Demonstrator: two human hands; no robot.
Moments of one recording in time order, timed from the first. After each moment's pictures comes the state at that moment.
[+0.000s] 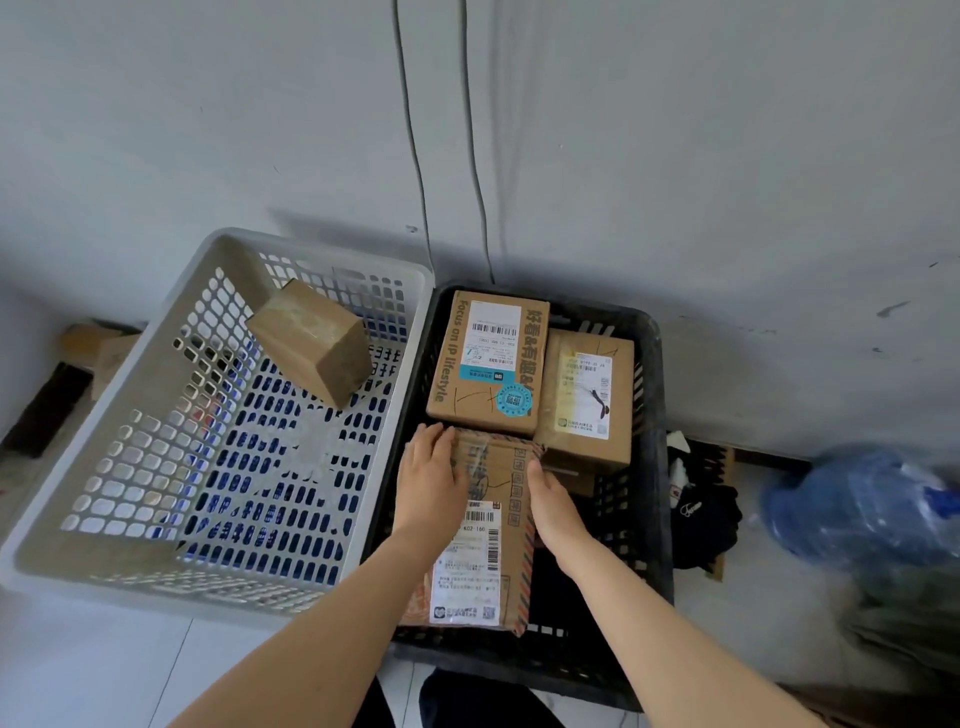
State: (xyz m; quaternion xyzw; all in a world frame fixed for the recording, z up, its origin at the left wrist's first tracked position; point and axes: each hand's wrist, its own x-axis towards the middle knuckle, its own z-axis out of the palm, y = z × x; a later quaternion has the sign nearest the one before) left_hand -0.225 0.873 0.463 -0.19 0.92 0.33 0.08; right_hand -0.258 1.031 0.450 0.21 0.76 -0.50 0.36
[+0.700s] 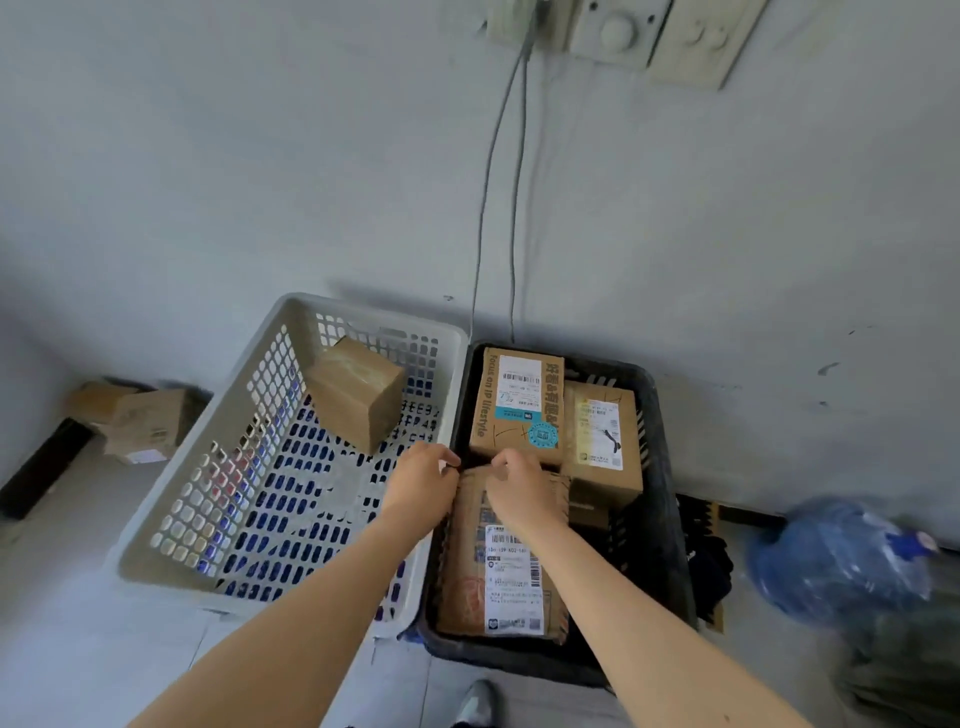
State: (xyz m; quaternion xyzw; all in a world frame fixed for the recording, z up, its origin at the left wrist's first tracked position) left_hand -0.209 0.788 0.531 -0.15 0.90 0.41 0.07; right_hand -0.234 0.931 0.541 -0.01 0.93 -0.32 0.20
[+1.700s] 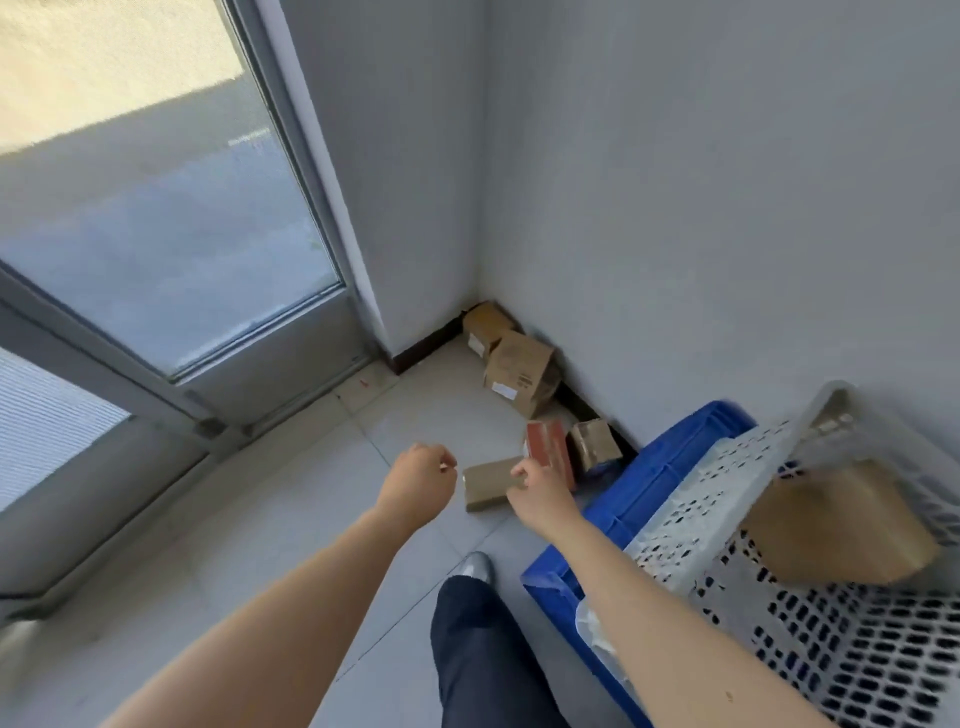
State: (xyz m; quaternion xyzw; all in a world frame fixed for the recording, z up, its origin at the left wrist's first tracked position) left_hand 0.051 0.255 0.492 -0.48 0.80 0.36 0.08; right_hand -0.091 0.369 0.458 -0.31 0.83 -0.18 0.42
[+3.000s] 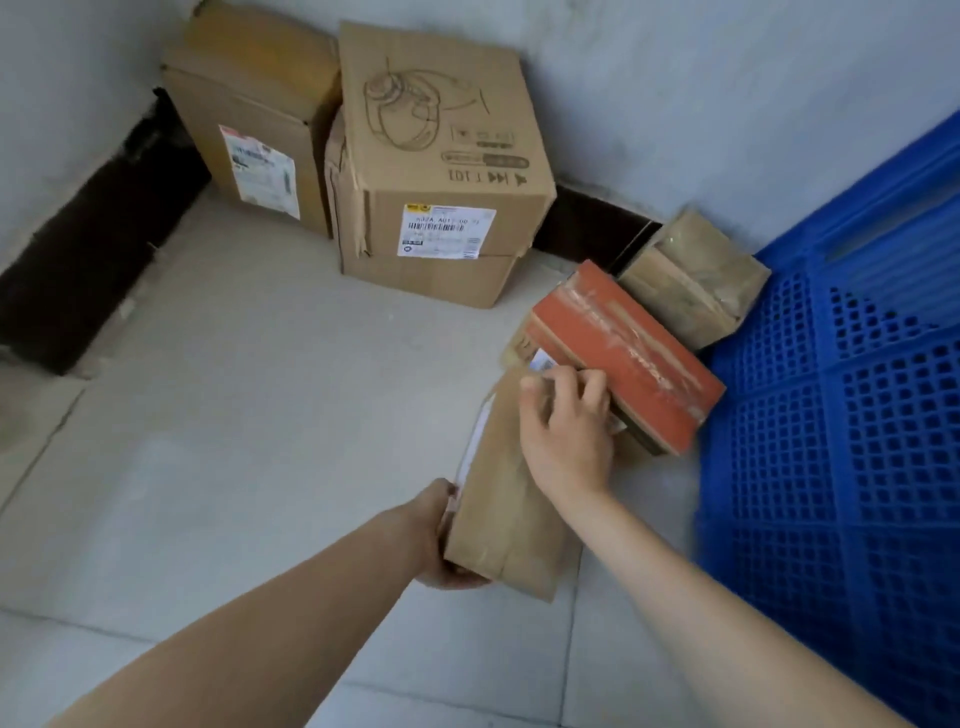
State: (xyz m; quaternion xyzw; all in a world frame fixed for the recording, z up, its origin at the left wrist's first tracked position) left_hand -0.116 0.063 -0.271 -0.54 0.22 0.68 0.45; right_hand -0.200 0.186 -0.230 -0.05 0.98 -0.21 0.00
